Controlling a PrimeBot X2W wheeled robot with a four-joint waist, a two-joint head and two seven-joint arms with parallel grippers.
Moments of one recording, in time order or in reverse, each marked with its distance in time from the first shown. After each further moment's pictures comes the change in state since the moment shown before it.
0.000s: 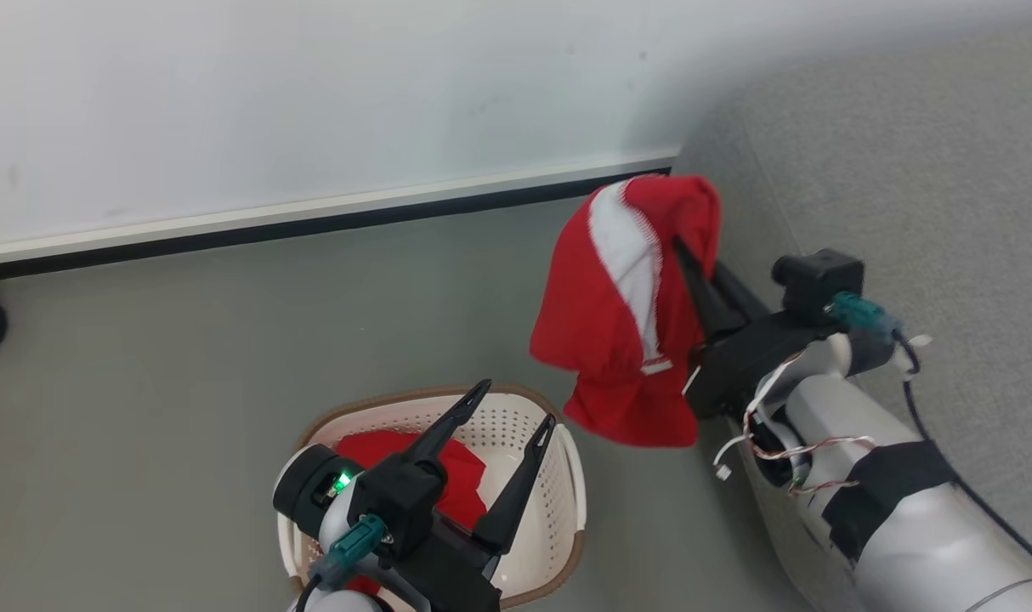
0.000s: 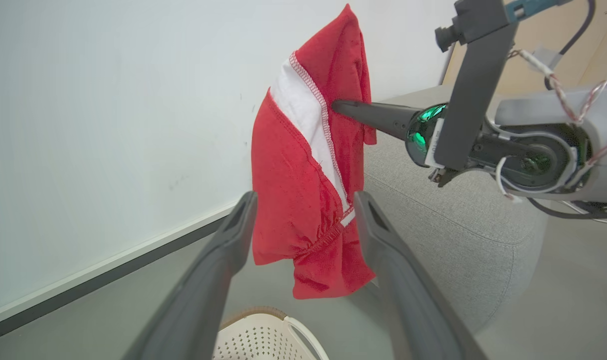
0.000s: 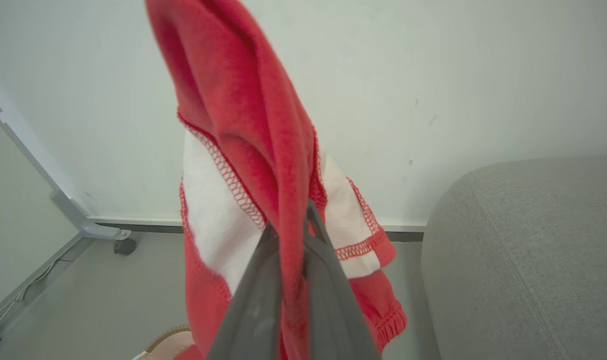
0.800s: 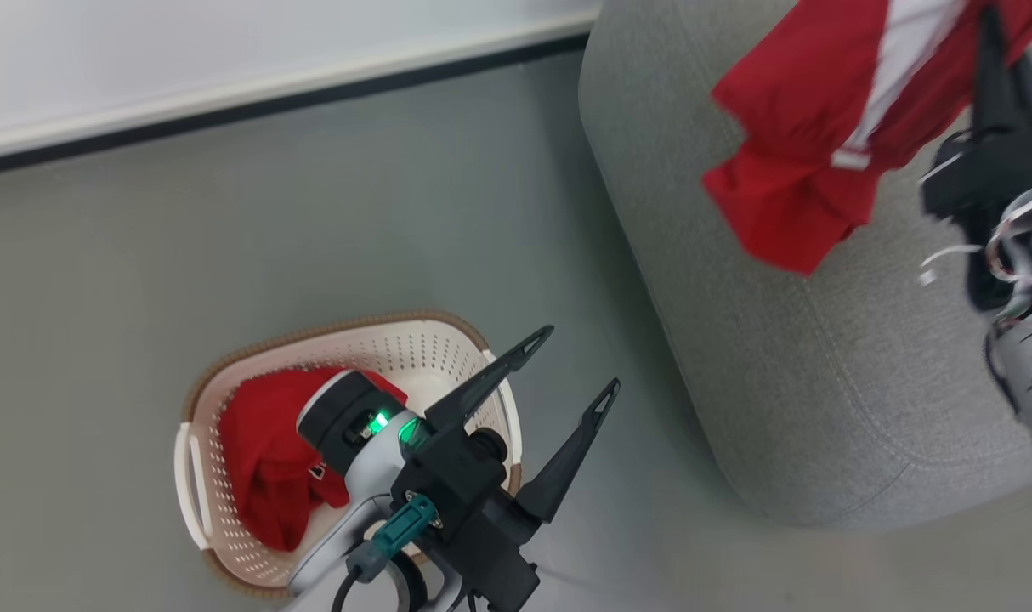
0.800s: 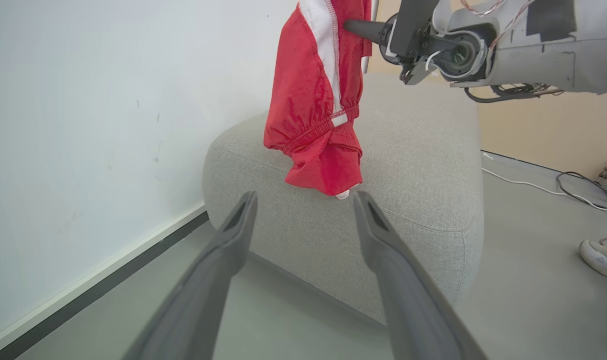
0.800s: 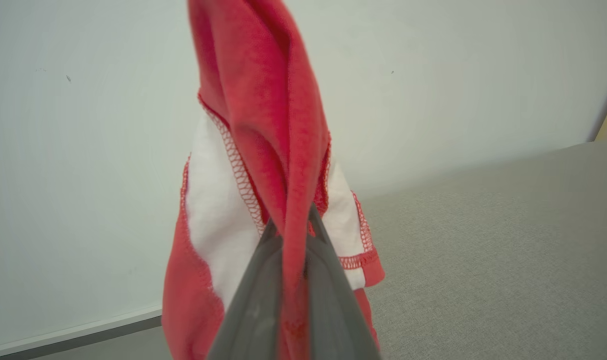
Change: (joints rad) left arm -0.107 0.023 -0.066 -0.143 0.089 -0.028 0.088; right arm -0.179 -0.213 -0.266 -0.025 0.033 -0.069 -0.004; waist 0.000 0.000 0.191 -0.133
